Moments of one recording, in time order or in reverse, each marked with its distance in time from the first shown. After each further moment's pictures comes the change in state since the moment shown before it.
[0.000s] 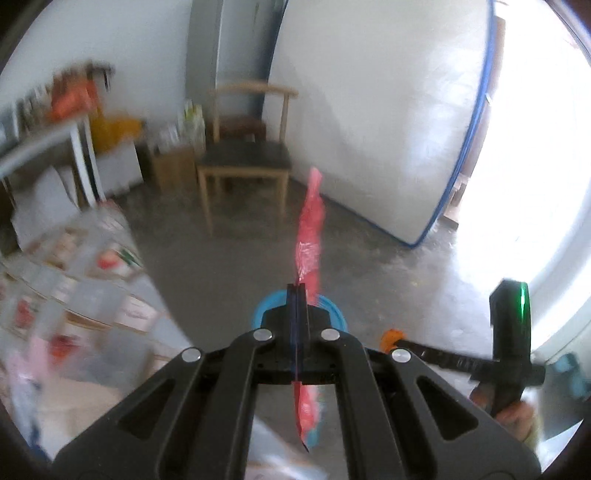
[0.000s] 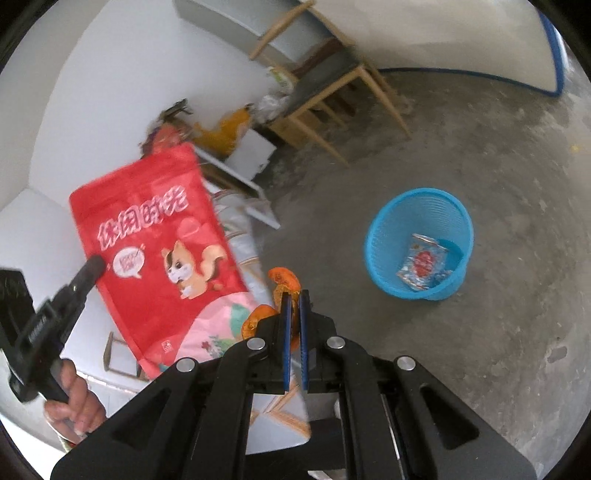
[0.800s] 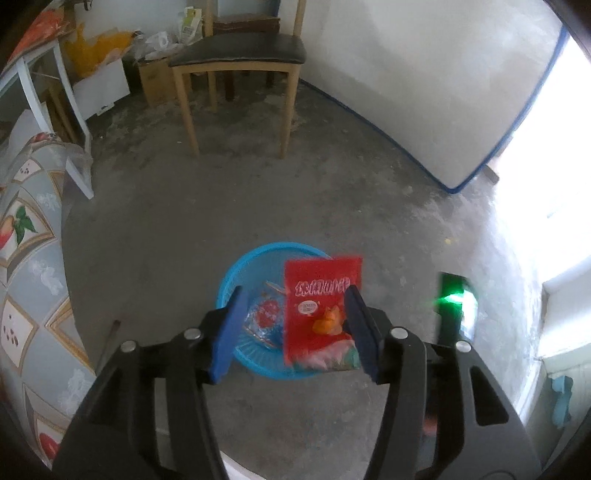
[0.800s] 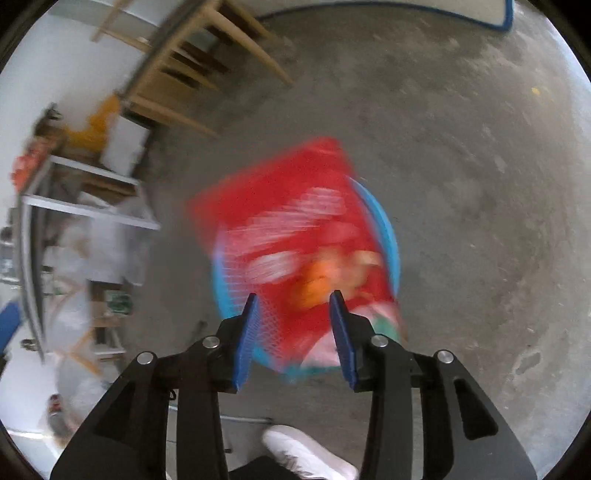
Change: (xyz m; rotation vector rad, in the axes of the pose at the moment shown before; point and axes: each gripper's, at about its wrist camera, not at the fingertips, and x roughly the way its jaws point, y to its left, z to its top) left arm 0.252 -0.020 0.017 -0.074 0.330 0.064; right arm 0.204 -0.161 0.088 0.199 0.187 -0.362
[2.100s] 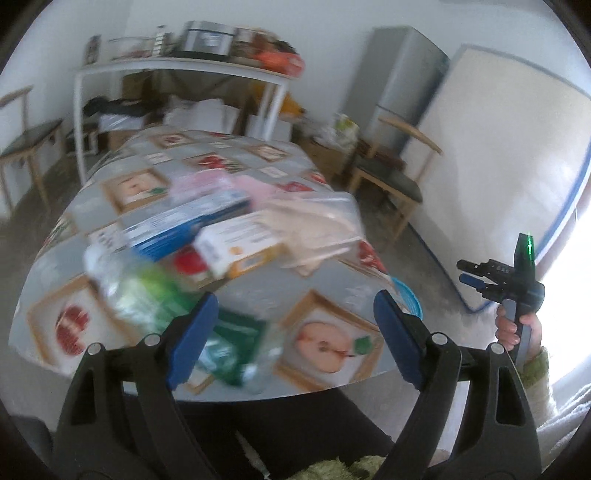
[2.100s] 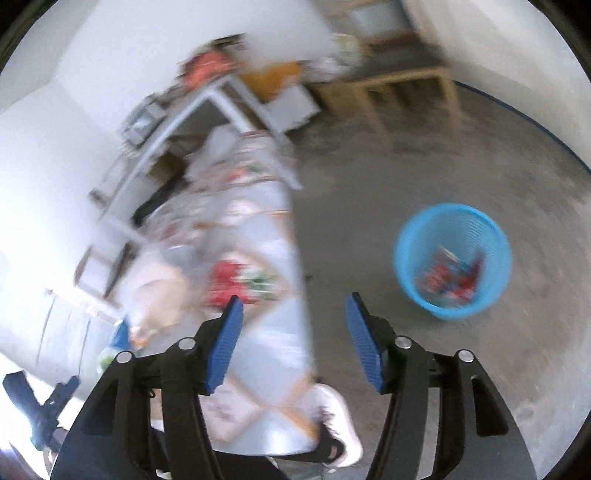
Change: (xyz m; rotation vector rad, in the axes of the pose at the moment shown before) left arm -0.378 0.224 -0.424 -0.491 -0.510 0.171; right arm -0.203 0.197 -0.214 -0.668 -0.096 0.352
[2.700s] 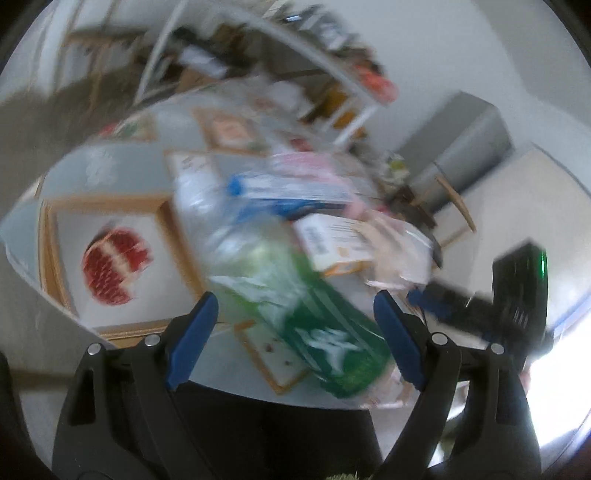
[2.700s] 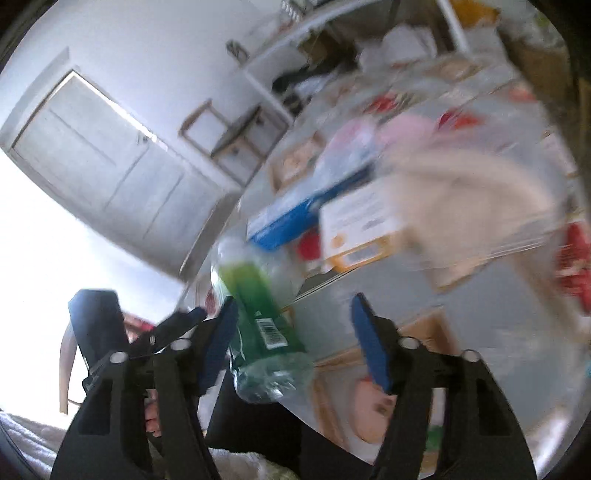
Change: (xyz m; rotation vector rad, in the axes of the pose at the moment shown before) left arm 0.024 0.135 -0.029 -0.462 -0.003 0.007; right arm 0.145 0.248 -0.087 -0.323 0.487 0.351
